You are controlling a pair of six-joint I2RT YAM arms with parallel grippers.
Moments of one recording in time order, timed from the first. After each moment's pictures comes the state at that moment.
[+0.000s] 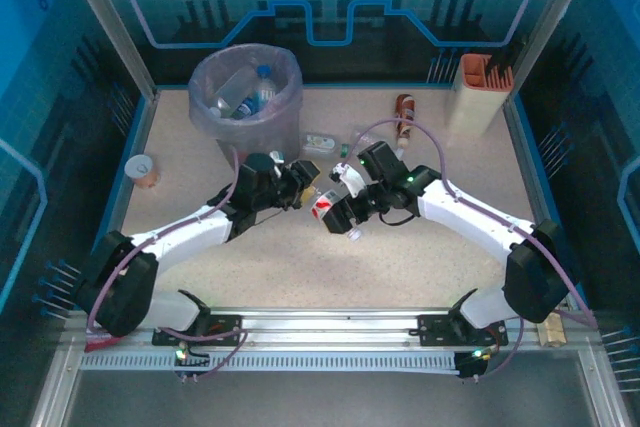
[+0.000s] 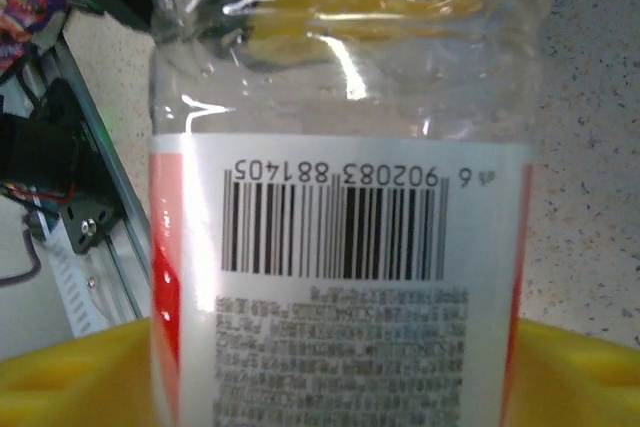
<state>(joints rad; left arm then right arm) -0.52 1.36 0.72 0.19 0.30 -1.41 0.65 1.45 1.08 -0.62 -0.51 0.08</state>
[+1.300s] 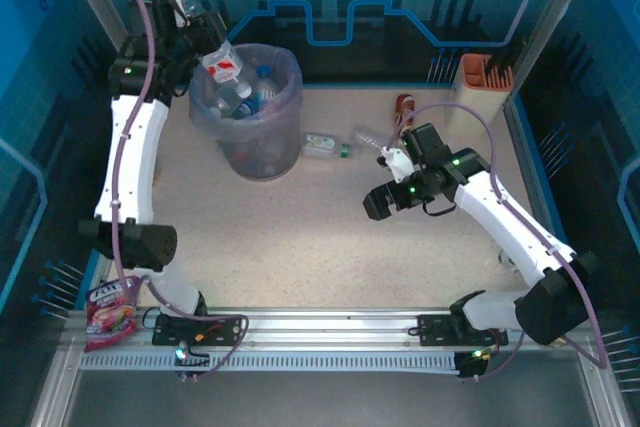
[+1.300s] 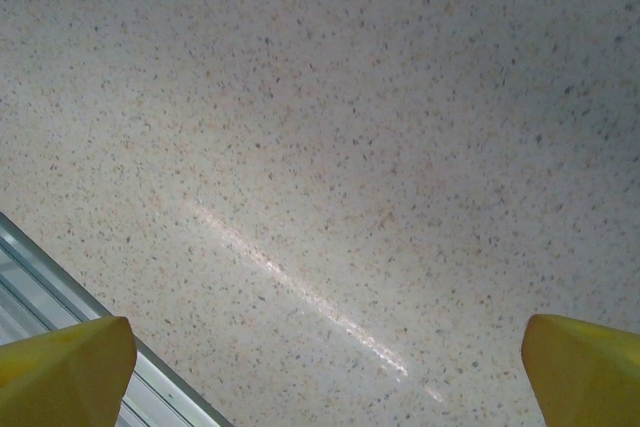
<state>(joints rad) -0.03 1.75 2.19 -0.80 0.02 -0.40 0.44 1.30 1.18 -1.03 -0.29 0.02</state>
